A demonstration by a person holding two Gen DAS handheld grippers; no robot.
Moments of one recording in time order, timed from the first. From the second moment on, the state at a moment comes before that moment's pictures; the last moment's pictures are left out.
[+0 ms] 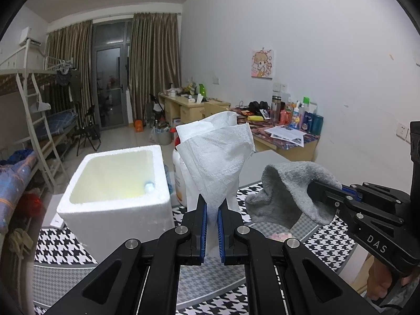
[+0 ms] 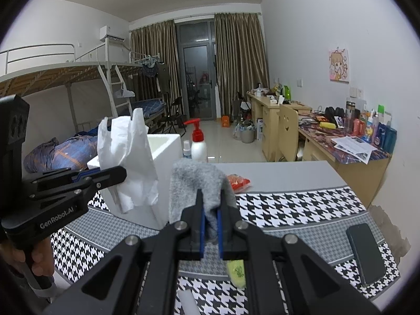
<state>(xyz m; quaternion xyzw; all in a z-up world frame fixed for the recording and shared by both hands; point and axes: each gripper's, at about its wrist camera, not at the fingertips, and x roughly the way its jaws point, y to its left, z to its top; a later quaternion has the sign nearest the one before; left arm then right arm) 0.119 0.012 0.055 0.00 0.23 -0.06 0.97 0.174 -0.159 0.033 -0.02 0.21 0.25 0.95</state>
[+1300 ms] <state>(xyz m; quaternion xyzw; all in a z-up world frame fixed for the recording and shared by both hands) 0.146 0.034 0.088 0.01 0.20 -0.01 0.98 0.197 -0.123 0.068 -0.03 0.18 0.25 0.95</state>
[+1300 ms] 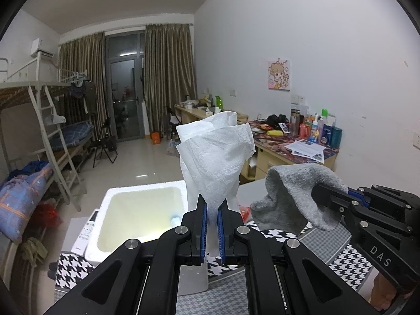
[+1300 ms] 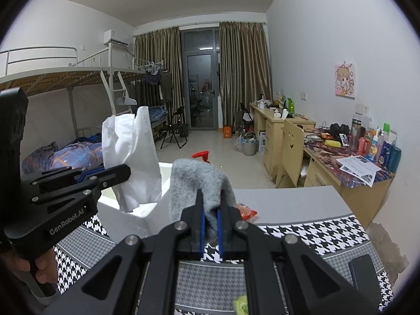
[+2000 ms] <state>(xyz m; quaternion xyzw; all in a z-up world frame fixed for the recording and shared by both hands) 0.170 0.074 0.092 -0.01 0.20 0.06 0.98 0.218 -0.086 0.089 -0.04 0.17 0.28 0.94</state>
